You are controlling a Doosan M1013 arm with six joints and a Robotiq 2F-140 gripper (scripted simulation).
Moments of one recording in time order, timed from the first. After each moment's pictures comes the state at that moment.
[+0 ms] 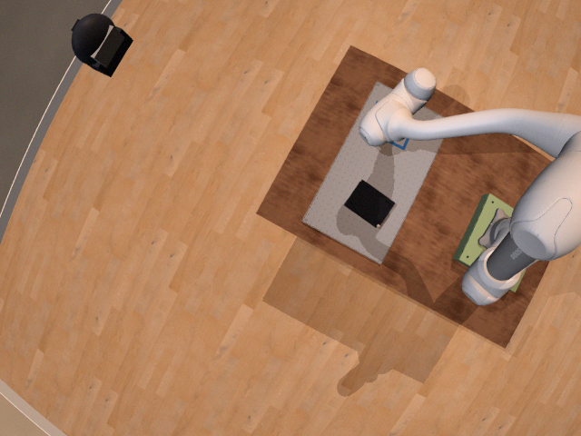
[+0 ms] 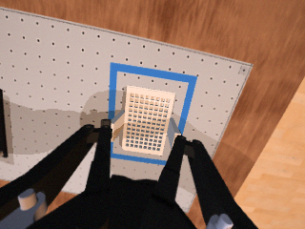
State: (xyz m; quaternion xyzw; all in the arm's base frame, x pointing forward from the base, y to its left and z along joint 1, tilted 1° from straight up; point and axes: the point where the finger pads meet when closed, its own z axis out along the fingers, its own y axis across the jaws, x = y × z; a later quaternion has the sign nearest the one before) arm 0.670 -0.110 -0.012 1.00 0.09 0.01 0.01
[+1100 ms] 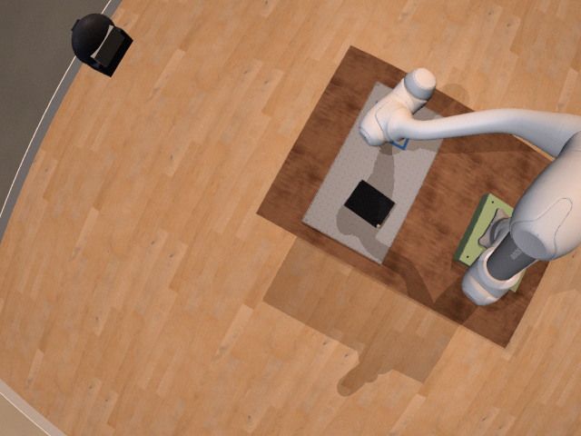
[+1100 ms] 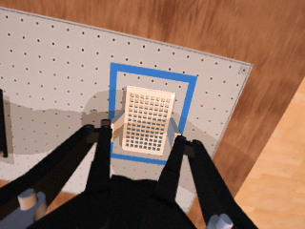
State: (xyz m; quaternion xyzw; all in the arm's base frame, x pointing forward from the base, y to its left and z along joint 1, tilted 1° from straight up) arm 0.670 -0.110 -0.012 1.00 0.09 0.01 0.01
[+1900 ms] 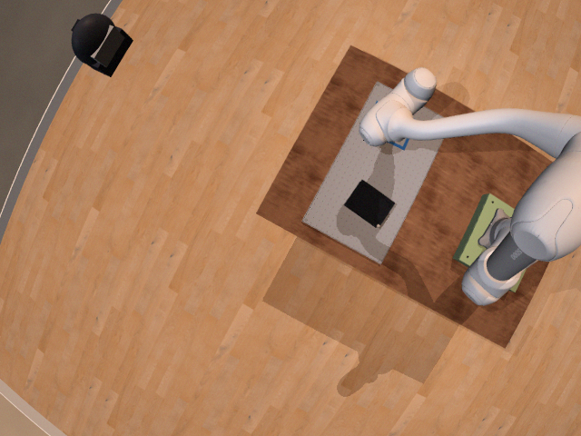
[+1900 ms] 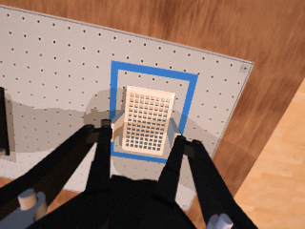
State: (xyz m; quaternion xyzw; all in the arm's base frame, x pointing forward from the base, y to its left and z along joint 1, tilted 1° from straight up) arm 0.667 -0.109 -0.010 1.00 0.09 0.00 0.01
